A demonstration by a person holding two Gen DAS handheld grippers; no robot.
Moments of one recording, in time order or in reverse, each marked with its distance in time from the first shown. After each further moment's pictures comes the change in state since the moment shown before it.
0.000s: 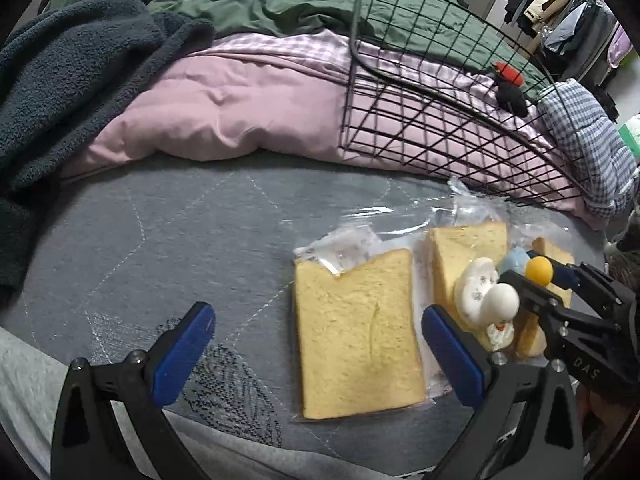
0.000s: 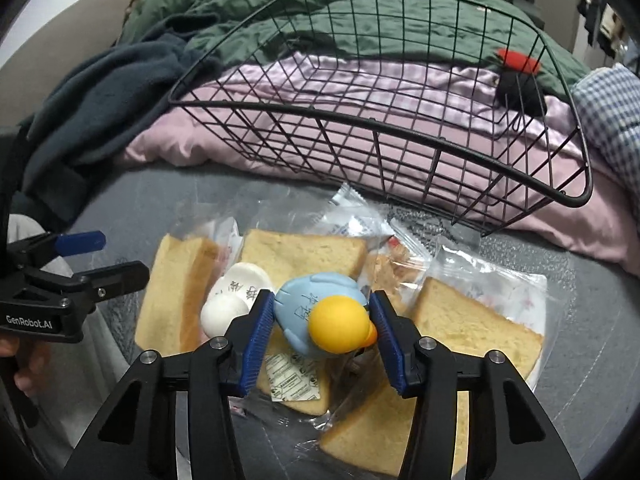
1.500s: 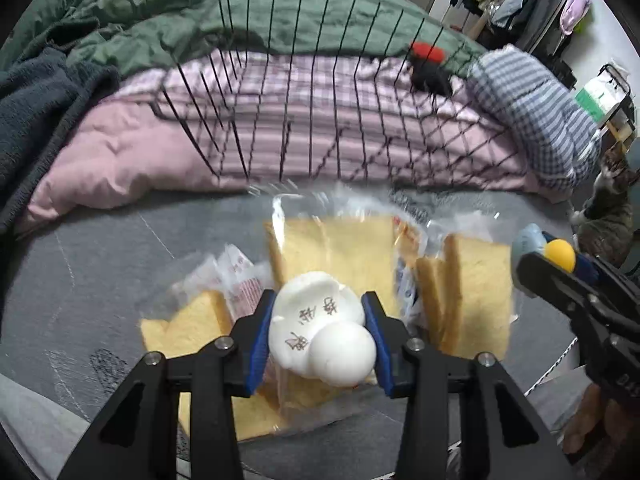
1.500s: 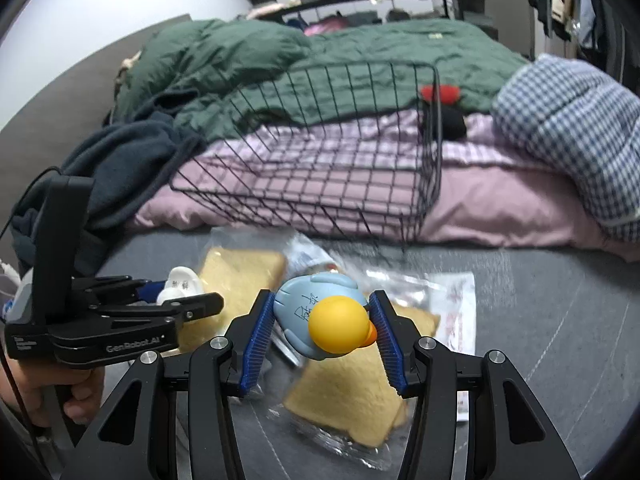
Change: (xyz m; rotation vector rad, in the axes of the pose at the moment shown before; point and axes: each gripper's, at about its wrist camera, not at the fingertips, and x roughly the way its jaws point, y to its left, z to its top) left arm -0.012 -0.067 0.012 0.039 -0.052 -0.011; right arm -0.088 -0.042 -0.014 0.137 -0.193 -0.032
